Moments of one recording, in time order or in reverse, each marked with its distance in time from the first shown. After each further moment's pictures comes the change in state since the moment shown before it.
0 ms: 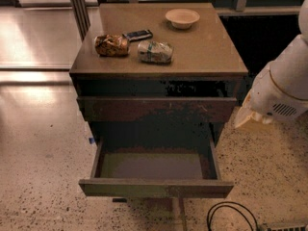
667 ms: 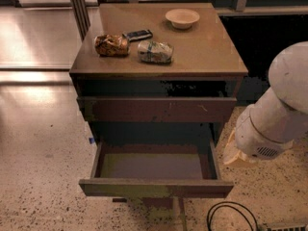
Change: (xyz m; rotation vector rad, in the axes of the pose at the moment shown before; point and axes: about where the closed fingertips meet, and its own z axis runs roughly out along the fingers) arm 0.010 0.053 0.064 -0.096 0.011 -0.101
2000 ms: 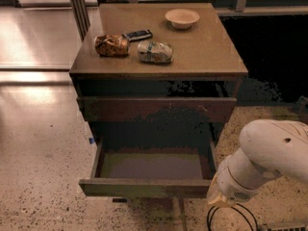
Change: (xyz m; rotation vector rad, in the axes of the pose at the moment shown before) arm 0.015 0.054 0.140 -0.156 -0.063 0.007
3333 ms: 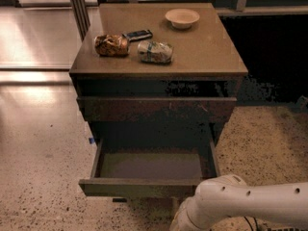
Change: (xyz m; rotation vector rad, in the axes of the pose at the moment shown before) arm -0.044 0.044 0.185 -0.080 -0.125 0.017
